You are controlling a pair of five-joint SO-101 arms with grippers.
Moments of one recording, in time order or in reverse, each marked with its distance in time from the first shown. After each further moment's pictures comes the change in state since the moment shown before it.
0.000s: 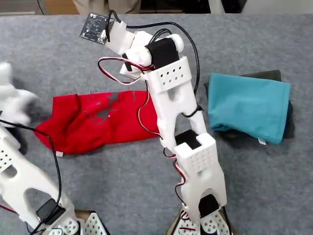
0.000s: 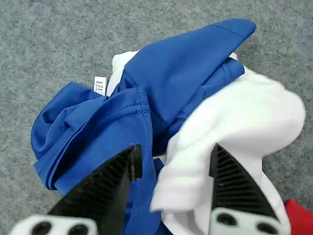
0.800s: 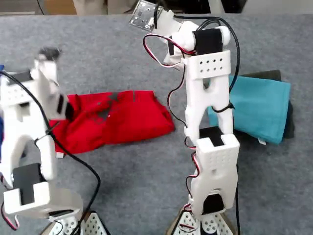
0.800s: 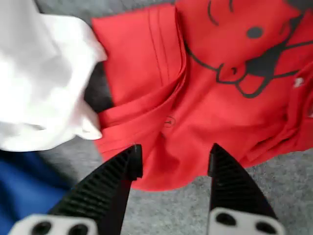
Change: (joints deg) left arm 28.8 -57.3 107.1 -23.4 -17.4; right arm 15.9 -4.1 5.5 0.0 10.8
